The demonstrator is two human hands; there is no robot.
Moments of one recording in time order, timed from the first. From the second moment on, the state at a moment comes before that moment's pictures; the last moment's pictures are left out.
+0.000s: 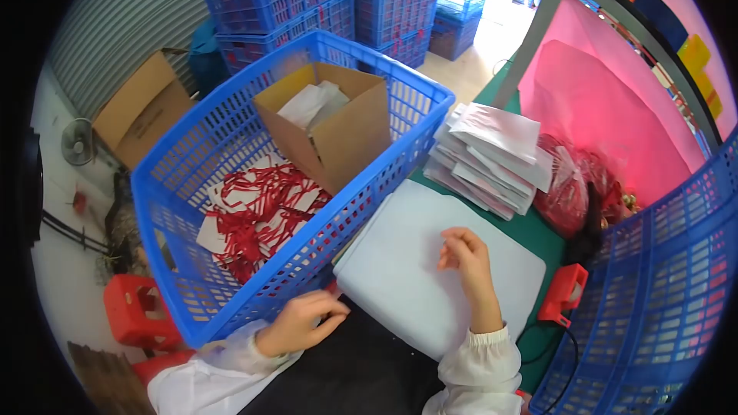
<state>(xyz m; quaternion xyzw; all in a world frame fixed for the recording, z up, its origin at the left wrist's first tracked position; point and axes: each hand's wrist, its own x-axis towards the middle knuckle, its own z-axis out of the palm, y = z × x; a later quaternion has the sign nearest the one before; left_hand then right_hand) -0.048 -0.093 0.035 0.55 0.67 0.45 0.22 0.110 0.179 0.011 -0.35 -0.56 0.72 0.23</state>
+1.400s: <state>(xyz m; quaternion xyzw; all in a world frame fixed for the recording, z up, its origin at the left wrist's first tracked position) -0.393 -0.250 -0.188 0.47 0.68 -0.54 0.17 0.118 0.160 -0.027 -0.30 -0.62 0.68 0.26</state>
